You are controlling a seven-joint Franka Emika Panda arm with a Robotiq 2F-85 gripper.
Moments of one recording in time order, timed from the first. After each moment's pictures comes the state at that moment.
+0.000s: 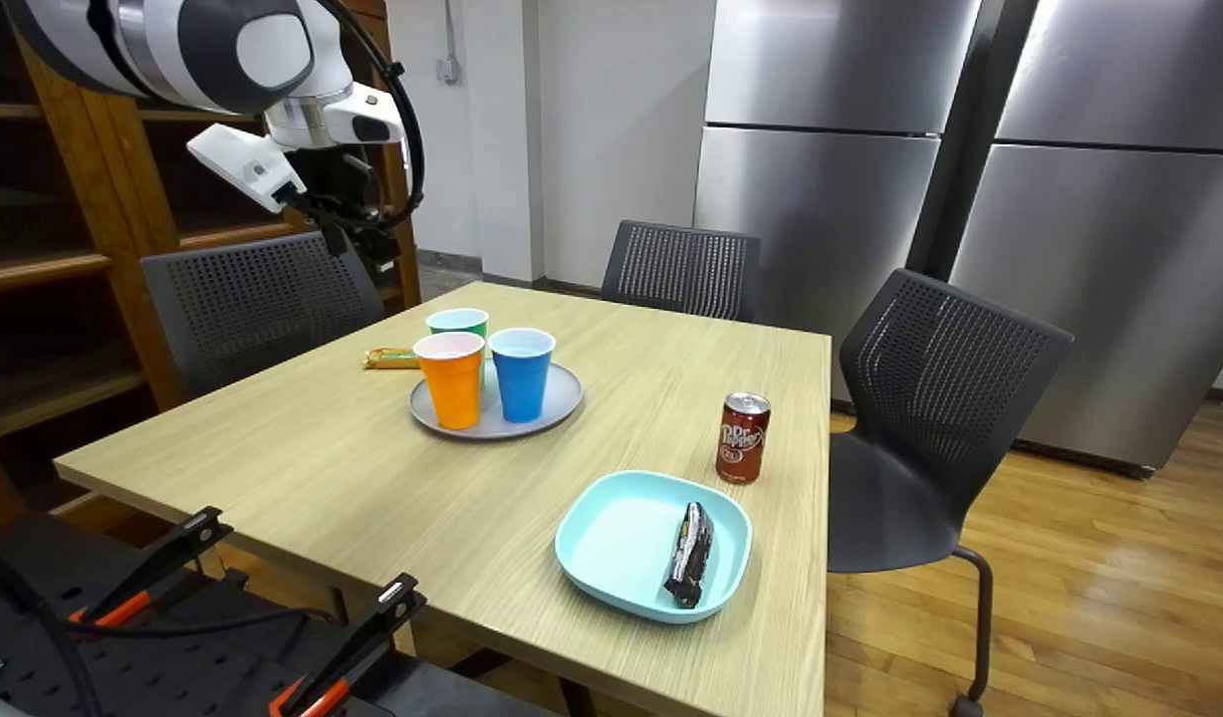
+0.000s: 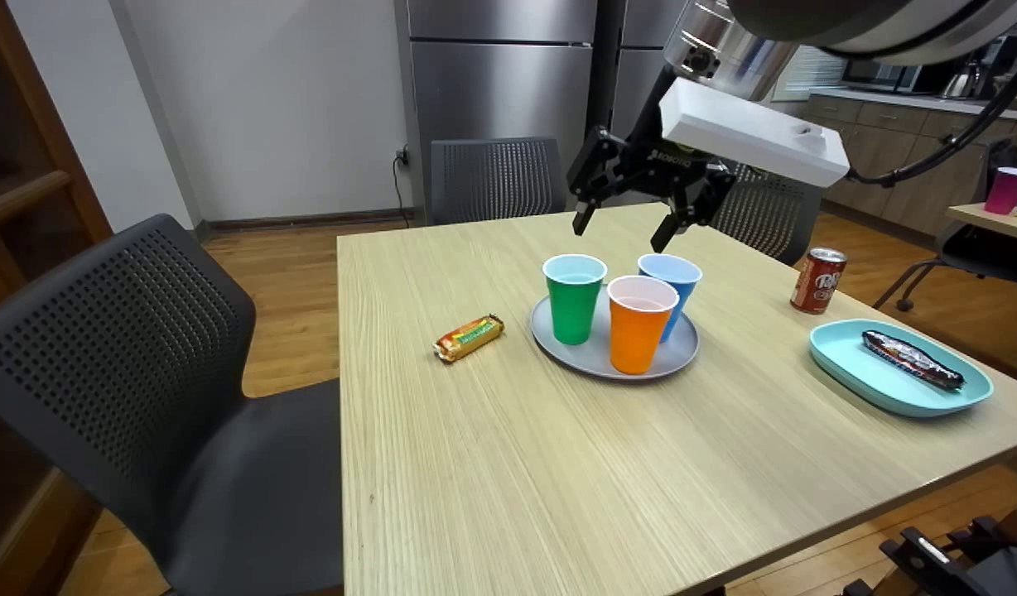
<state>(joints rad) 0.18 0.06 0.14 -2.56 0.22 2.98 0.33</state>
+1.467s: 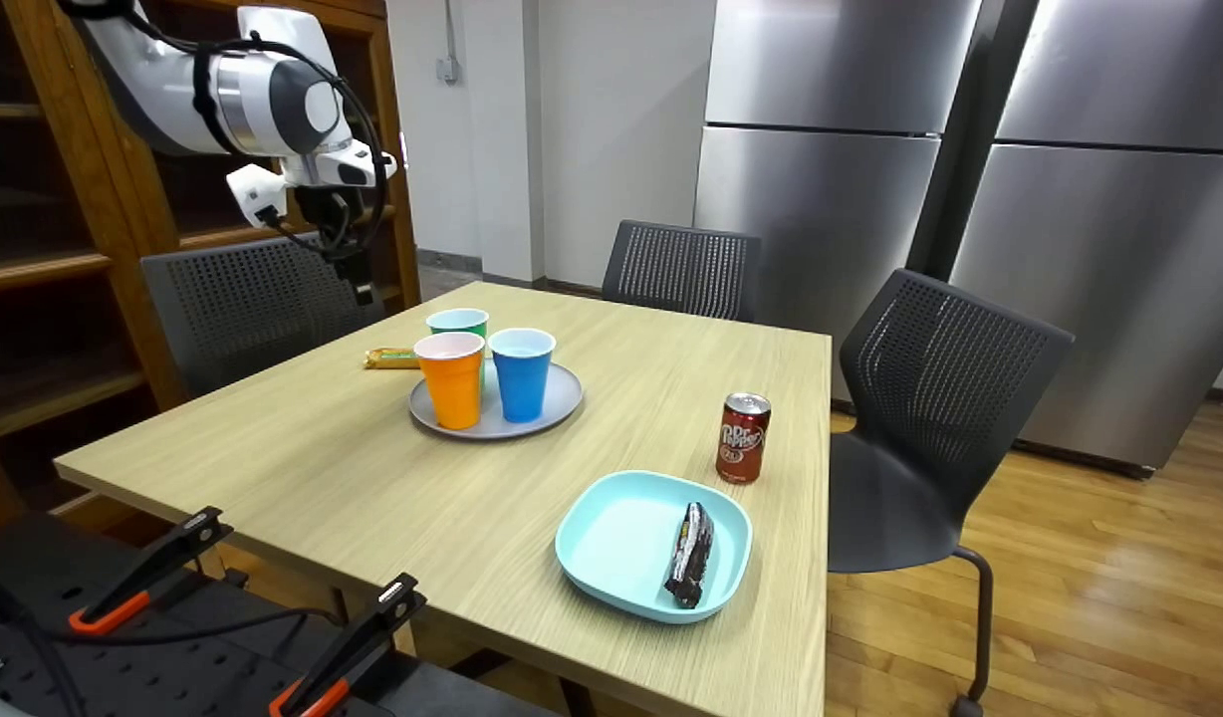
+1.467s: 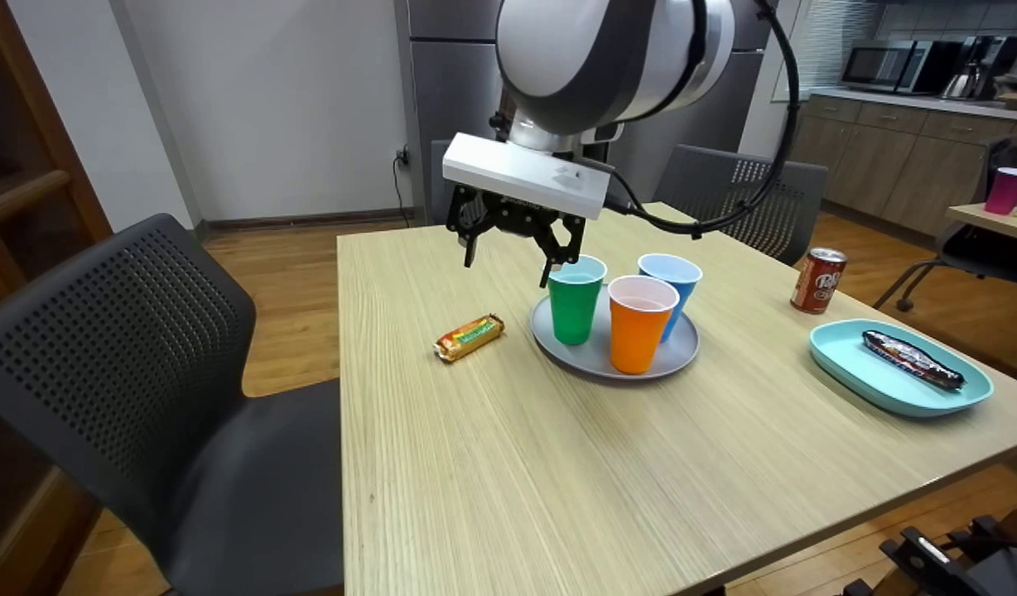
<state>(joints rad) 0.43 0.46 -0.02 -2.07 0.00 2.77 0.91</state>
